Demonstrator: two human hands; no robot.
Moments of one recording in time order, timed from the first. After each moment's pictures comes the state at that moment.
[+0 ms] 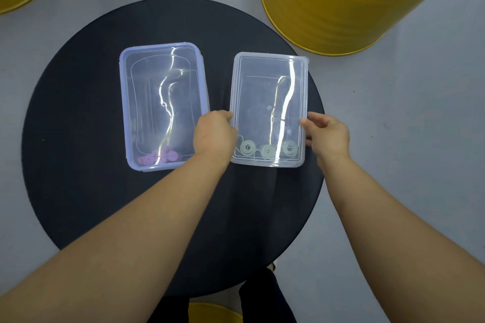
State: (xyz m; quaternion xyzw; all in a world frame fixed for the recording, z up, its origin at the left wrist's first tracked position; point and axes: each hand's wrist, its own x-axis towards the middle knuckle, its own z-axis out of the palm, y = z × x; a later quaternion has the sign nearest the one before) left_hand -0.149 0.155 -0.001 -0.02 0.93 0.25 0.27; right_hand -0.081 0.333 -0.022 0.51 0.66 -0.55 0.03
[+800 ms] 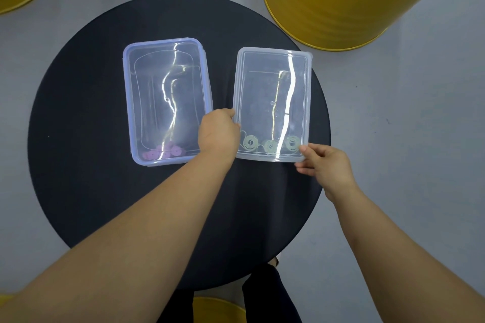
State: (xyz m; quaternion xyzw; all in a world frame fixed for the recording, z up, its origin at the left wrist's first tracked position) left_hand -0.145 0.154 -0.001 -0.03 0.93 0.23 0.28; right_hand -0.024 0.316 -0.012 0.49 0.64 -0.58 0.13
